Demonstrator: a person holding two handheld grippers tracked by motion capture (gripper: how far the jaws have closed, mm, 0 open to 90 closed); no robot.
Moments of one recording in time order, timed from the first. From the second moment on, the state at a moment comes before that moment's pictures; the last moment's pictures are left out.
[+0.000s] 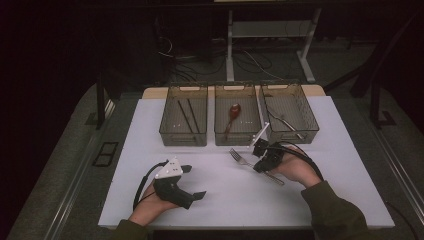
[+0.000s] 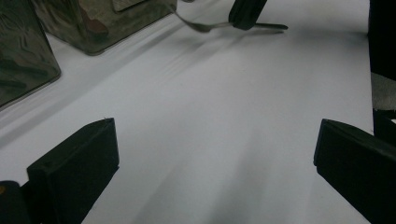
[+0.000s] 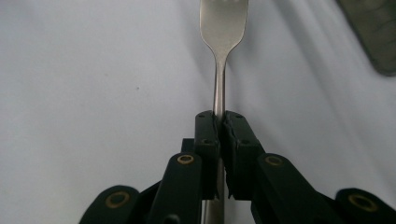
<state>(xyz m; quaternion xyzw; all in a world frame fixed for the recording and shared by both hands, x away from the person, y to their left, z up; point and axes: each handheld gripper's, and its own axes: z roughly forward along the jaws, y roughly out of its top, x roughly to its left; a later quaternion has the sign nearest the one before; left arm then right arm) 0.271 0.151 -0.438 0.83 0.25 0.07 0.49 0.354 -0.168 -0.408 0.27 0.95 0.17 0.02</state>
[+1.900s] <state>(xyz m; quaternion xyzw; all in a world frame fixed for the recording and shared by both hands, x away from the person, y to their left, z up) 0.273 0.154 -0.437 0.83 0.25 0.07 0.50 0.373 -0.323 -0.341 0.43 0.76 0.45 0.17</state>
